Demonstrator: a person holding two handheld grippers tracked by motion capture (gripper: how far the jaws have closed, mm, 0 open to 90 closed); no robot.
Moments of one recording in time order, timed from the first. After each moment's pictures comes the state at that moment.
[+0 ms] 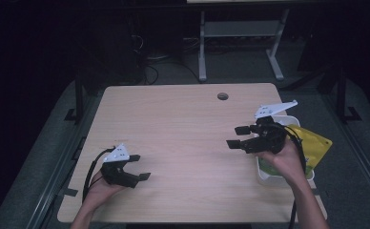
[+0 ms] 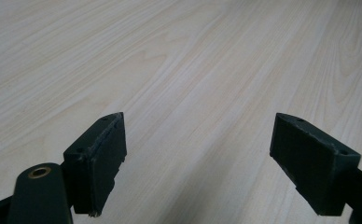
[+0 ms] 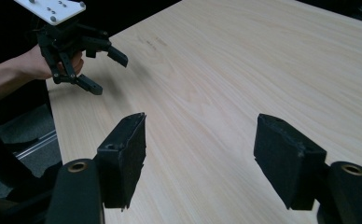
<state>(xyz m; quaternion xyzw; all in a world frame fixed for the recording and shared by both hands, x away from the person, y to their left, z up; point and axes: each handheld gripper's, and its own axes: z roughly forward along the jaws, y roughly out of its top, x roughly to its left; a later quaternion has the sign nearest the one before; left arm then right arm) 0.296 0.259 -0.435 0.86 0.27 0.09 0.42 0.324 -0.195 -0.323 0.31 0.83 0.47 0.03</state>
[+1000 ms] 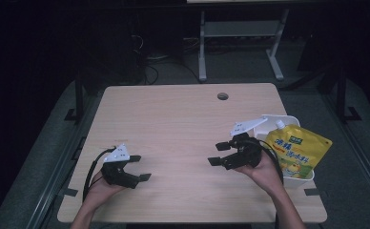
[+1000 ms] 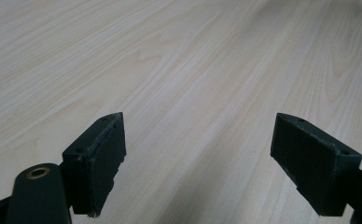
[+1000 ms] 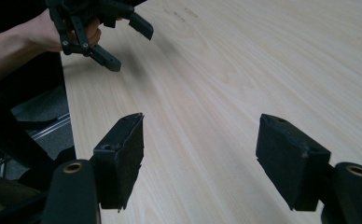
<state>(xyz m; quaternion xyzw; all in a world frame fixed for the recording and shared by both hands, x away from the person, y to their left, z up) 0.295 0.258 -0.435 0.86 0.27 0.09 0.42 0.314 -0.147 -0.367 0.28 0.85 0.45 -0.01</state>
